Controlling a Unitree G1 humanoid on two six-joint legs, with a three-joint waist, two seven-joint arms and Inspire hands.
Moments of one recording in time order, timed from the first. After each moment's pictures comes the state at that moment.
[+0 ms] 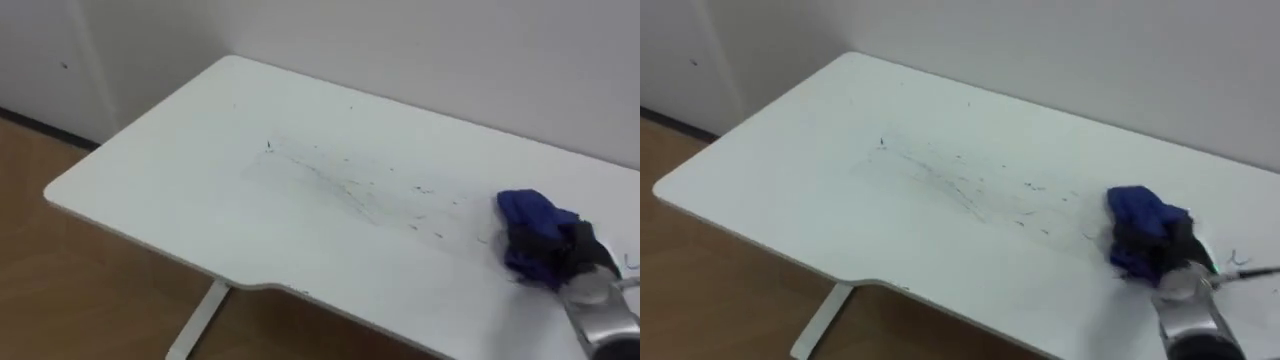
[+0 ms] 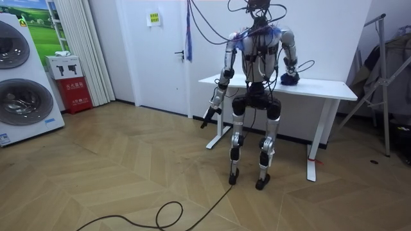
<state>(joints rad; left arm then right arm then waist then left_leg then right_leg) 0.33 0.23 0.14 0.99 0.55 0.24 0.13 -0.43 -0.36 0.13 0.97 -0.26 0.15 -0.19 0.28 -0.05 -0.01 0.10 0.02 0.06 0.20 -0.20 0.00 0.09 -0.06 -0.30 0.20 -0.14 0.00</state>
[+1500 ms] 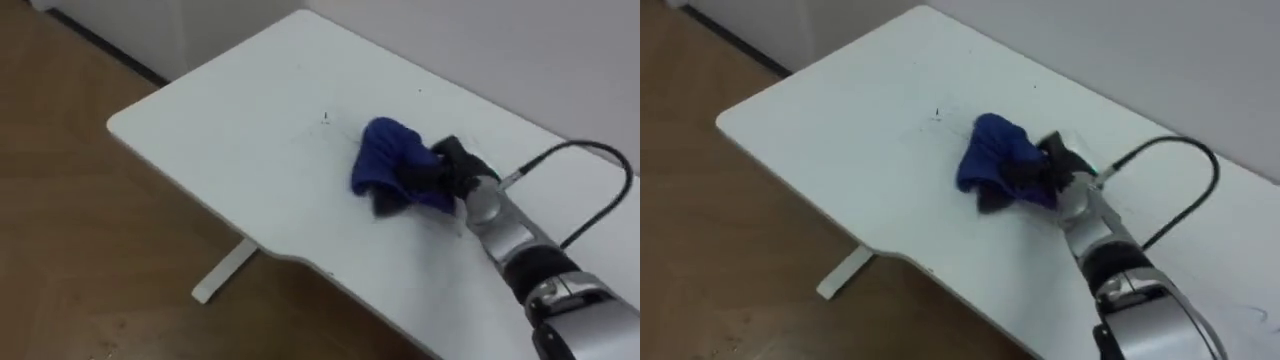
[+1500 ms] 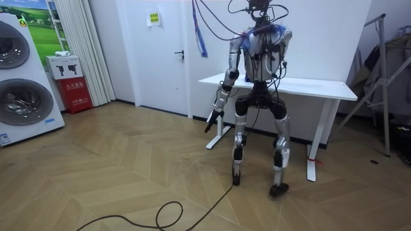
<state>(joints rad) 0.19 0.33 0.12 1.05 0.59 0.19 0.10 -0.55 -0.34 0.17 1.09 -0.27 0.05 -0.17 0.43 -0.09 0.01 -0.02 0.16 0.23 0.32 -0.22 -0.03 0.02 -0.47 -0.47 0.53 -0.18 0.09</state>
